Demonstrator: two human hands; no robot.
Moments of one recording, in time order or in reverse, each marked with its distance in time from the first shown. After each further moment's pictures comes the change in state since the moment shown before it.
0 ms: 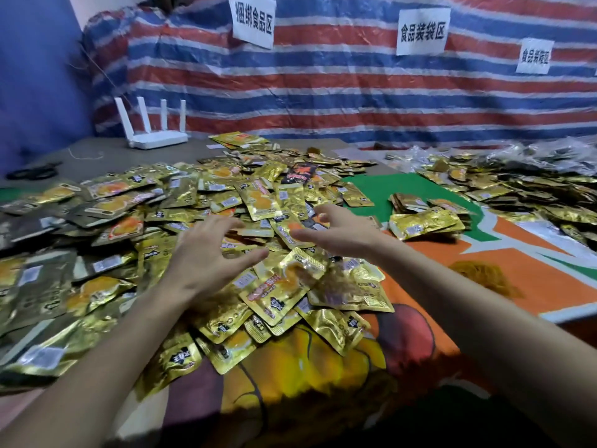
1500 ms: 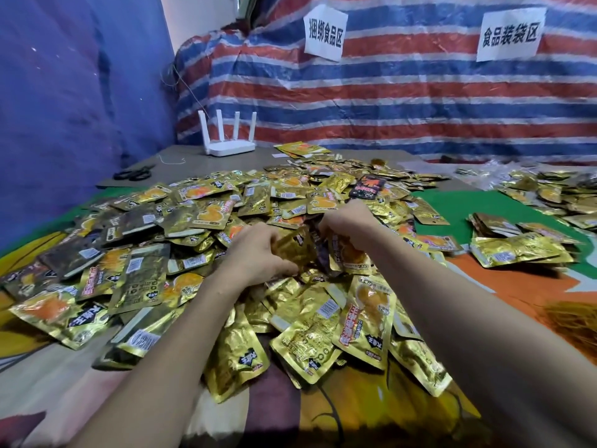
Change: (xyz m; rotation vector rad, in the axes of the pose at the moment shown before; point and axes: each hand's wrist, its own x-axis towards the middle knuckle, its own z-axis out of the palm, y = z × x) left_hand 0.016 -0.027 -0.031 0.057 -0.091 -0.264; right_hand 0.102 -0.074 0.062 0.247 0.151 0.220
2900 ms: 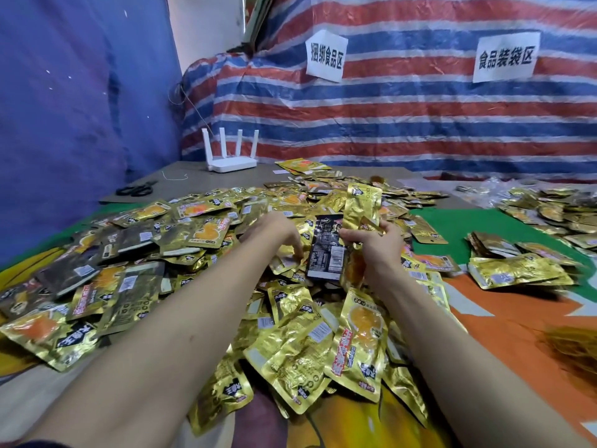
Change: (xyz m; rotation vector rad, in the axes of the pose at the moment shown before) left_hand 0.095 0.047 -0.001 0.177 -0.231 -0.397; right_hand -0.018 0.040 -0.020 0.936 0.141 -0.035
